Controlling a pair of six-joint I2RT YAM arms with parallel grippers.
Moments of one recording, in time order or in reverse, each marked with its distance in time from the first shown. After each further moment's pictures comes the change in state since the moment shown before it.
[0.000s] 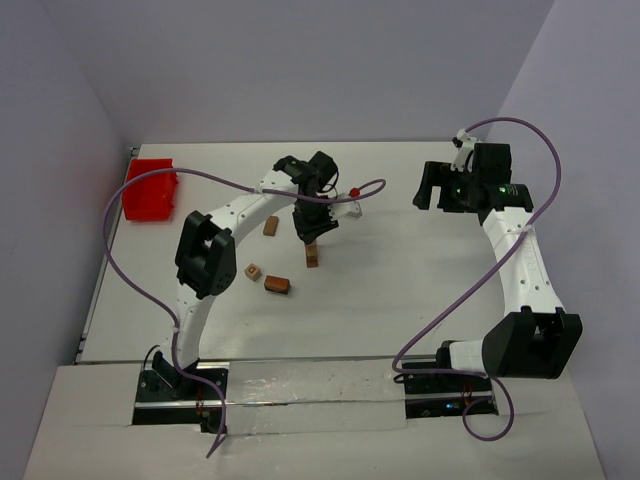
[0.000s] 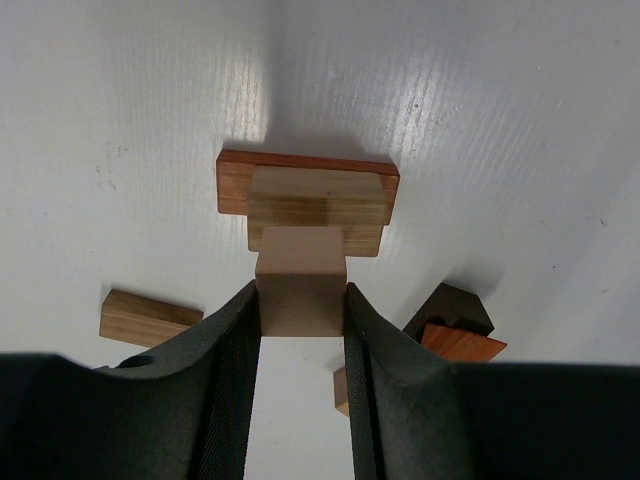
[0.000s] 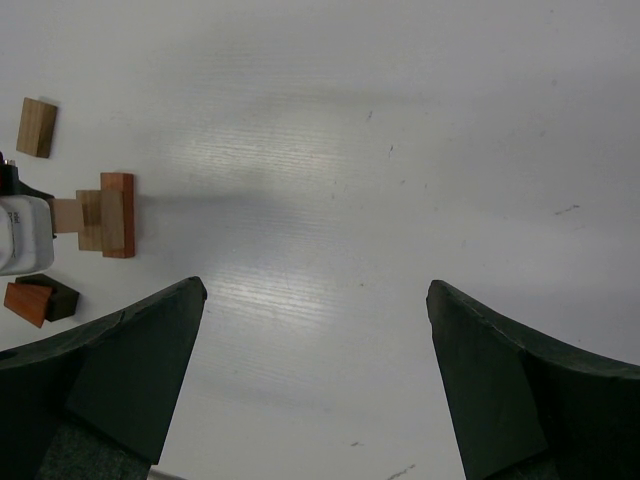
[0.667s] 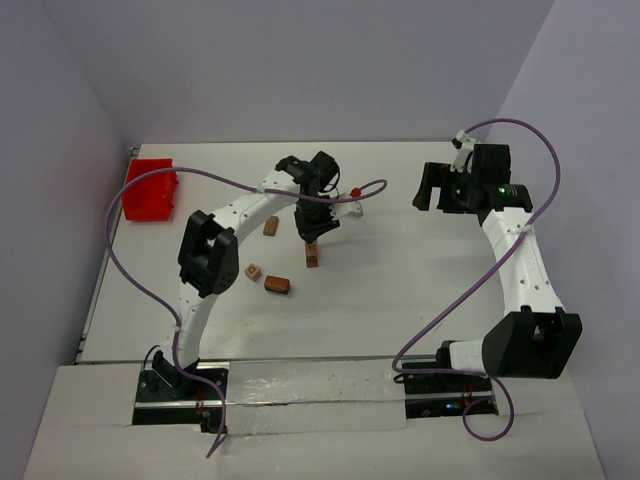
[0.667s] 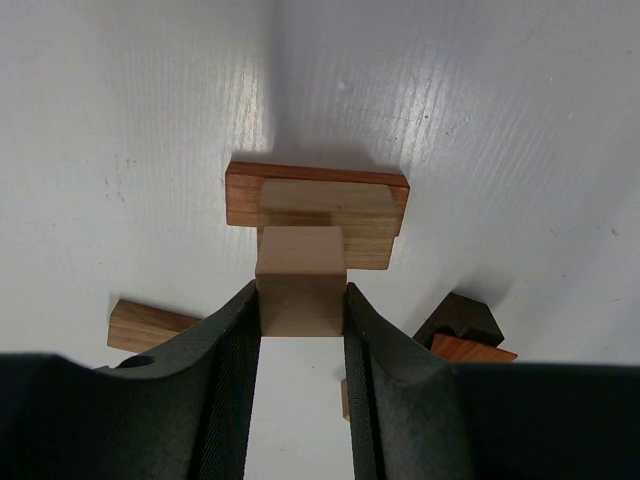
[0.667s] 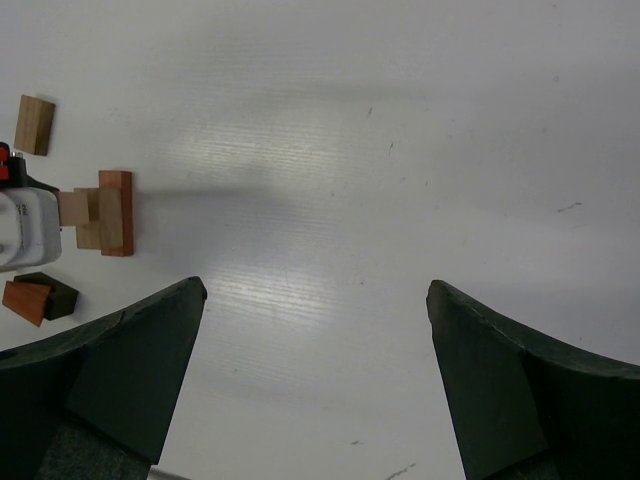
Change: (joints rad) left arm 0.000 0.024 0.022 0.005 -0.001 0.008; right arm 0.000 0.000 -0.007 0.001 0.000 0.000
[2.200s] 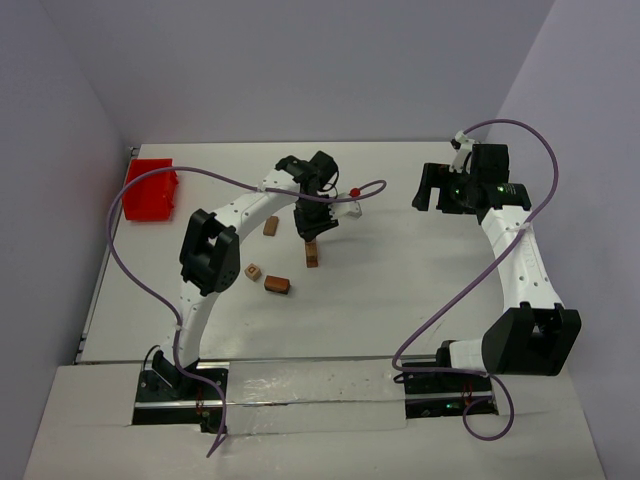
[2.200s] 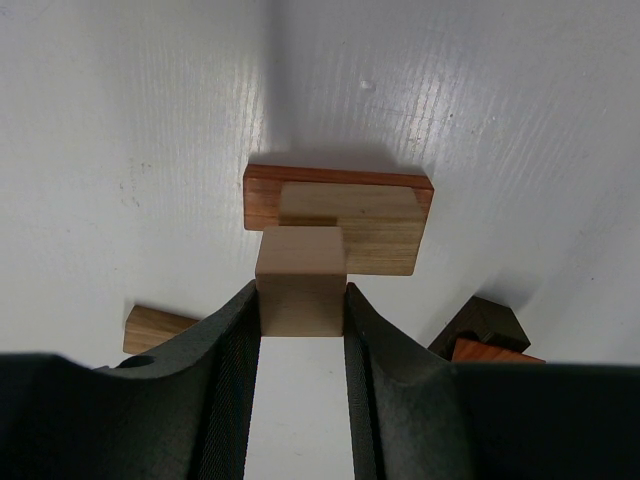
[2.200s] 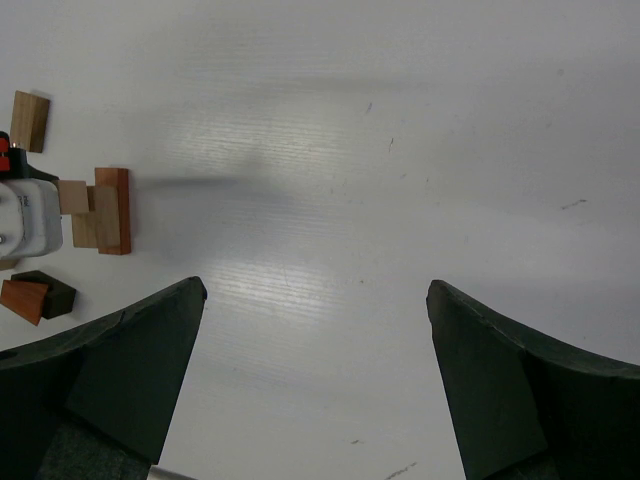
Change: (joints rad) left arm 0.012 0.021 0.012 0.008 -0.007 0.032; right arm 0.000 0.014 -0.002 0.000 -0.001 0.000
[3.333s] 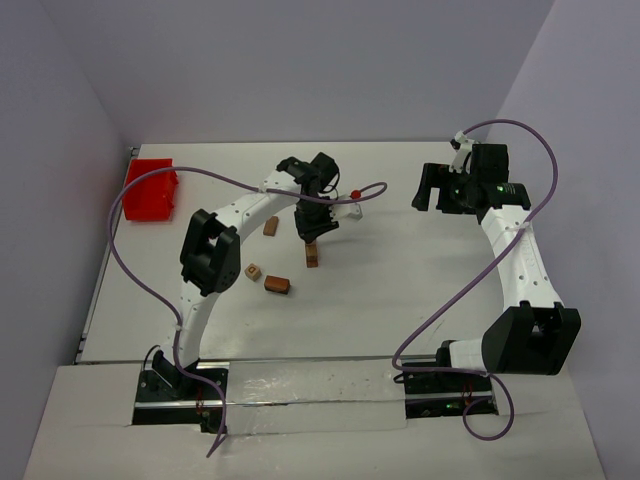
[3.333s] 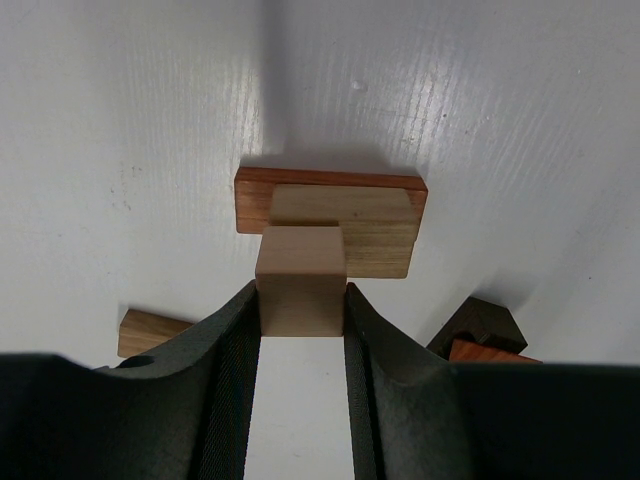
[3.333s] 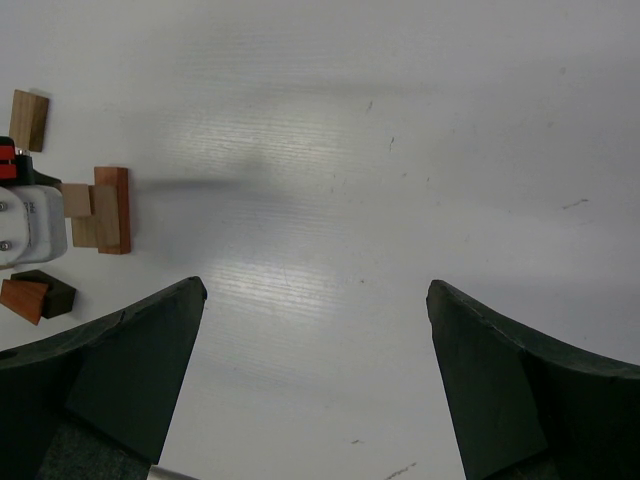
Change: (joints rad) left arm -0.005 0.000 -0.010 0.001 0.000 0.003; right arm 0.000 0.005 0.000 0.000 -0.001 0.000
